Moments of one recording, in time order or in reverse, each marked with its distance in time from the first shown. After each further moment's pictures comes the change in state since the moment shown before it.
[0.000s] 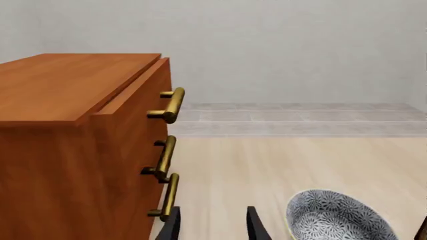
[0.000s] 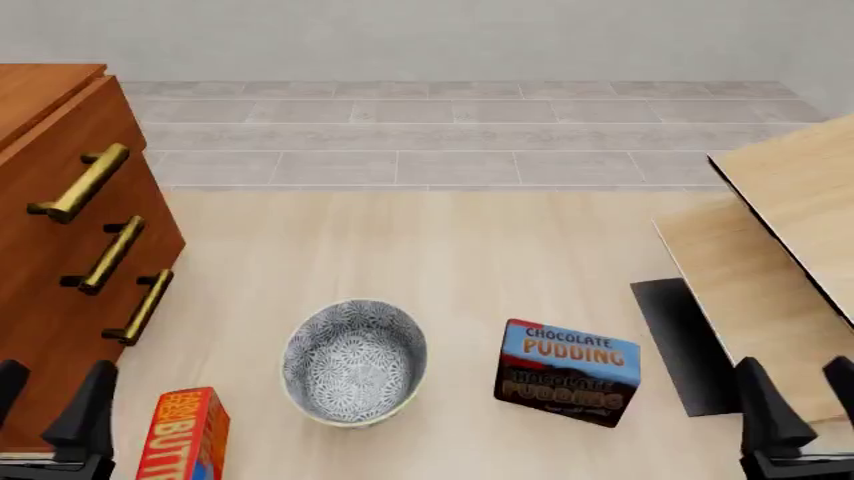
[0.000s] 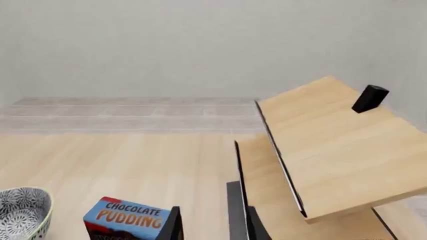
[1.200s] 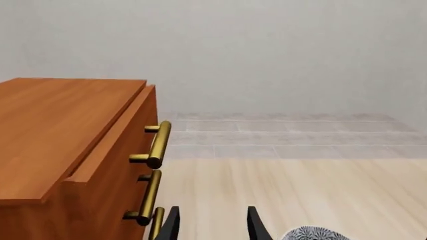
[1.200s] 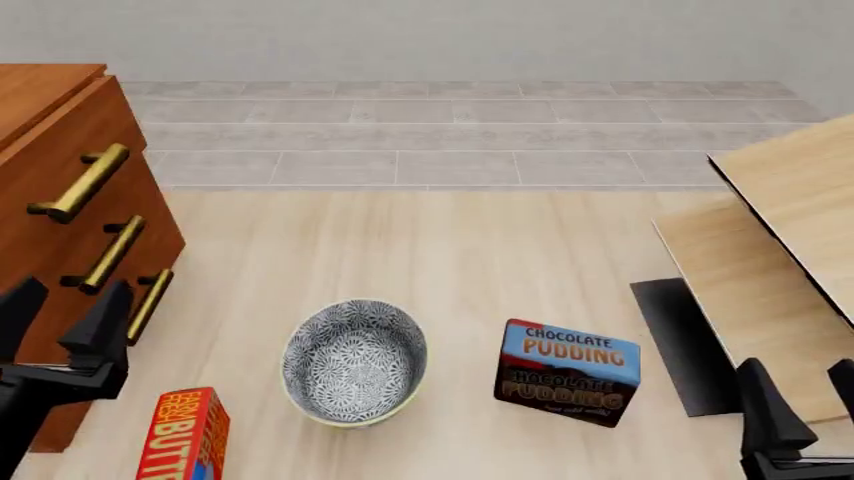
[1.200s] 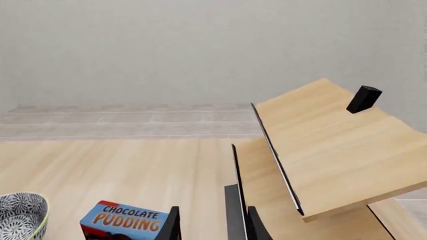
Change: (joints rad) left arm -0.047 0.465 -0.140 -0.349 -0.030; right arm -0.014 -0.020 0.024 -0.032 0.006
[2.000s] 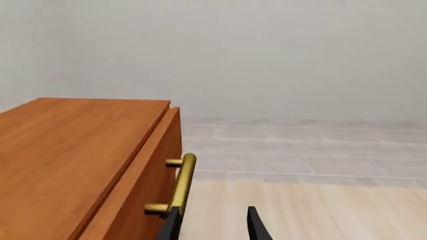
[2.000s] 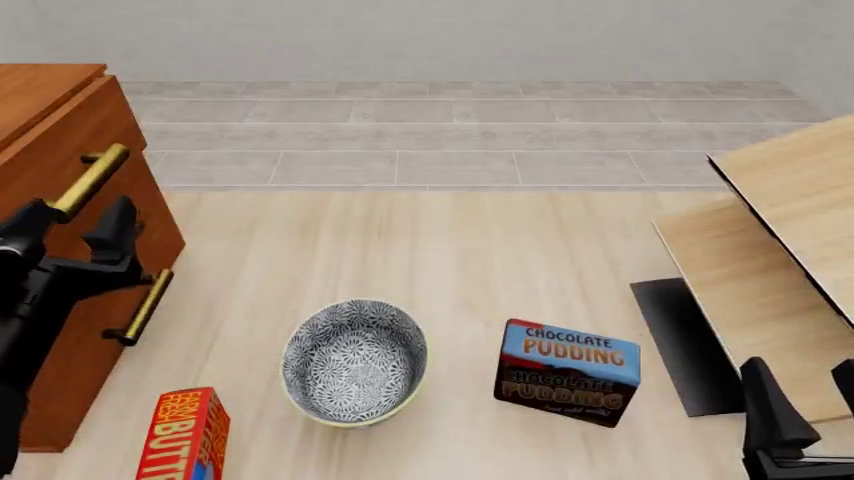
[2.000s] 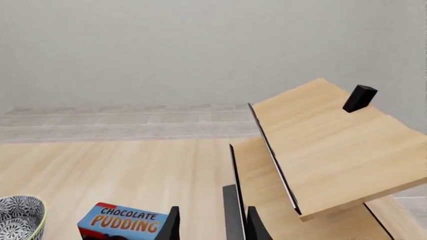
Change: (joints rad) left arm 0.111 0.506 -0.191 -0.321 0.030; right arm -0.013 0.000 -0.001 0.000 0.006
